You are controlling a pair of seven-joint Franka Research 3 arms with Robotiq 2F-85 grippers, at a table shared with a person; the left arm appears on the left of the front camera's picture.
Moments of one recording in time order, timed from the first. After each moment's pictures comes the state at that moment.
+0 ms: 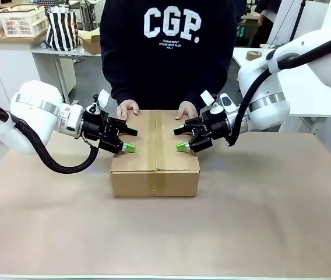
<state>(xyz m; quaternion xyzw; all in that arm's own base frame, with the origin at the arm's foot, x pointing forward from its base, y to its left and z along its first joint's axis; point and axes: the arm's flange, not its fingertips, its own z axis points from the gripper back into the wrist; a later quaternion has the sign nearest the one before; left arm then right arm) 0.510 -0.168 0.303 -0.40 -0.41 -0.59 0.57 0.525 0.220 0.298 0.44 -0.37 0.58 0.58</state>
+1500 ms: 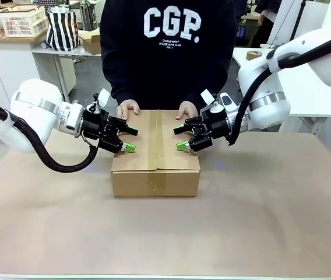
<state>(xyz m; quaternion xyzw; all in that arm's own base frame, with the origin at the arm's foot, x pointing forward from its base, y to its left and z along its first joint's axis) 0.510 -0.168 0.306 -0.40 -0.41 -0.59 0.56 0.526 0.221 0.301 0.43 -0.37 0.58 0.58</state>
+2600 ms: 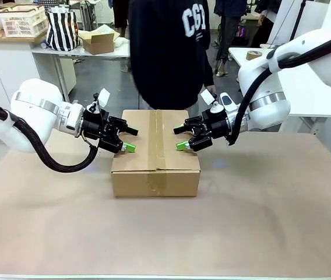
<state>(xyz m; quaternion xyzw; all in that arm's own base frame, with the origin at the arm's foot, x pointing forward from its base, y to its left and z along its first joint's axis) 0.510 -0.169 0.306 -0.40 -0.41 -0.60 0.56 0.526 0.221 0.301 0.44 -0.37 0.58 0.58</state>
